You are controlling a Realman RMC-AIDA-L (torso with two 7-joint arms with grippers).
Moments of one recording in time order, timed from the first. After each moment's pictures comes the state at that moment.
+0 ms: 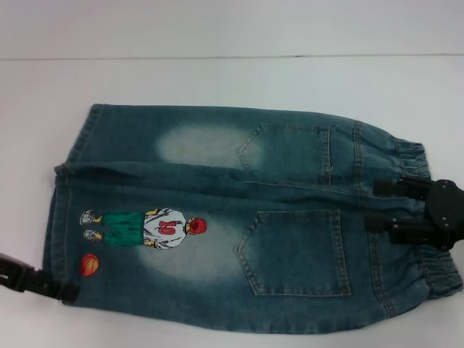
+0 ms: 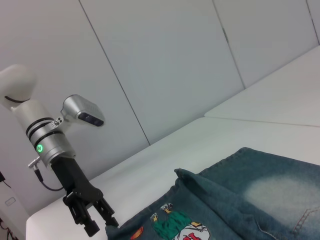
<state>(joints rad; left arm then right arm) -0.59 -1.98 0.50 0.82 2.76 1.80 -2.03 0.43 2.02 -0.49 -0.61 -2.08 -1.79 1.40</state>
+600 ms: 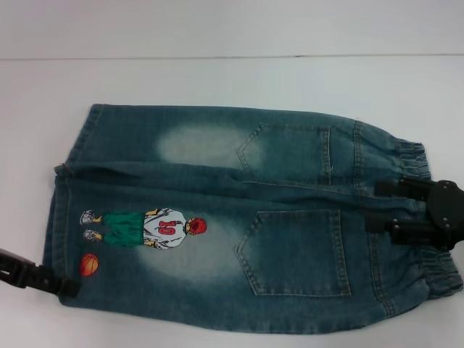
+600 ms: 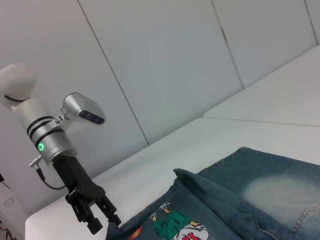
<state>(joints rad) -0.59 -1.98 0.50 0.82 2.75 1.78 -2.03 0.42 2.02 -0.49 -0.61 -2.08 -1.79 1.40</state>
